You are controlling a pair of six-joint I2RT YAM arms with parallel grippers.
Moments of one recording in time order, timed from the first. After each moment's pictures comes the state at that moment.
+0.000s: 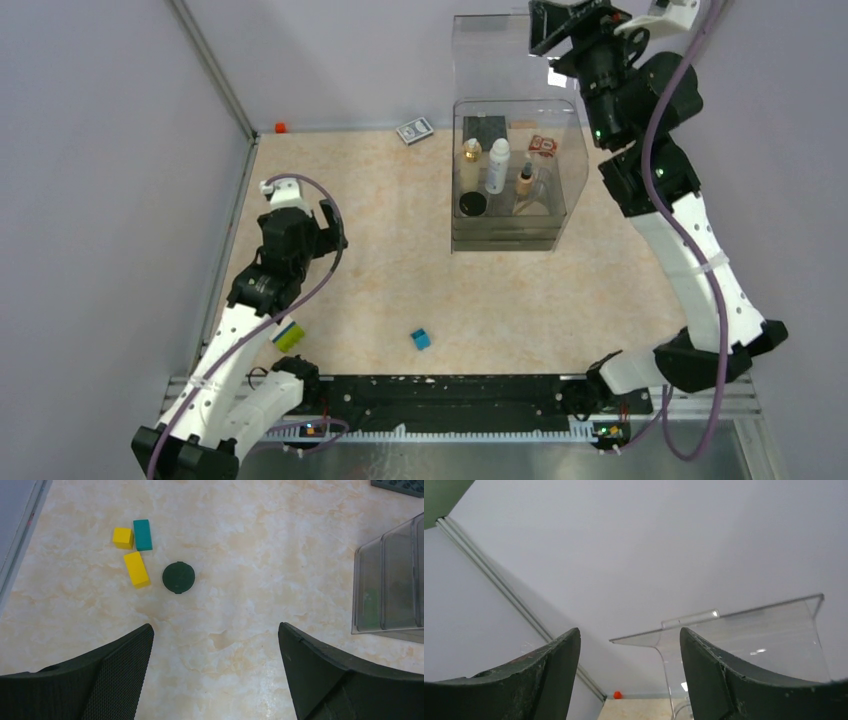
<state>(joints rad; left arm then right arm) -0.29 0.83 0.82 -0.46 -0.32 -0.36 0.57 1.35 1.86 -0.09 0.37 0.40</state>
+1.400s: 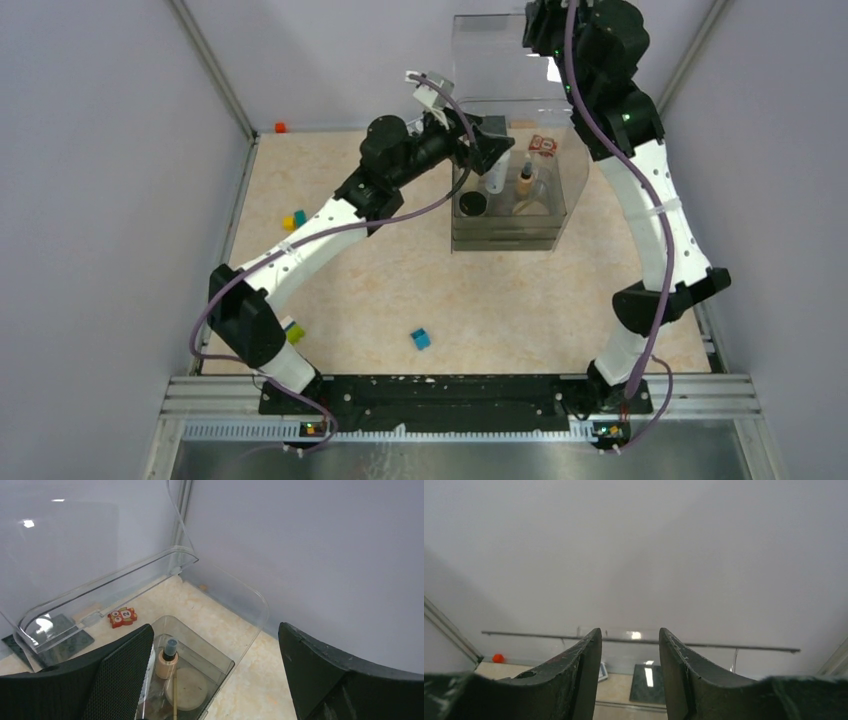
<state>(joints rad) -0.68 1.57 1.48 0.29 0.30 -0.34 0.47 1.74 2.31 -0.36 0.32 0.01</state>
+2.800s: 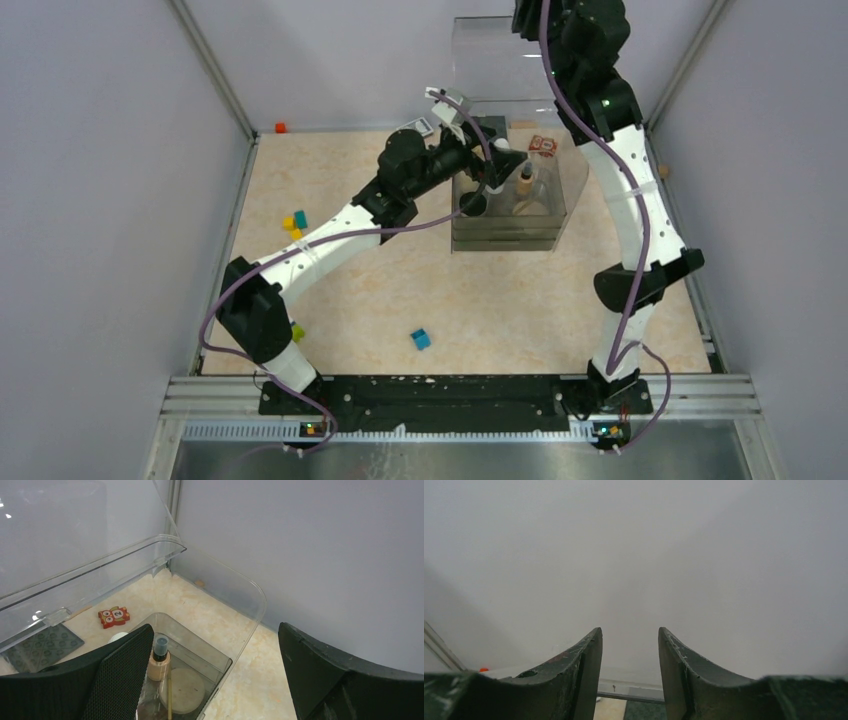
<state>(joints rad) -0.75 1.63 1.44 0.38 0.27 -0.31 0.46 1.89 2.49 -0.34 0.30 -0.05</state>
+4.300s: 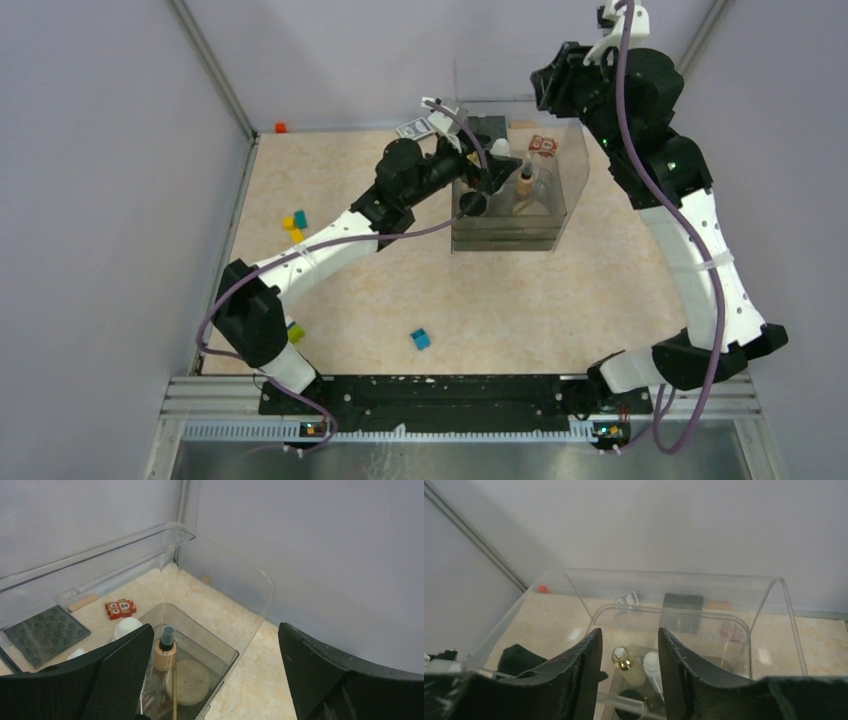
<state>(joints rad) -0.75 1.60 1.36 0.42 0.24 -0.29 0.46 1.43 2.01 -0.58 0.19 0.20</state>
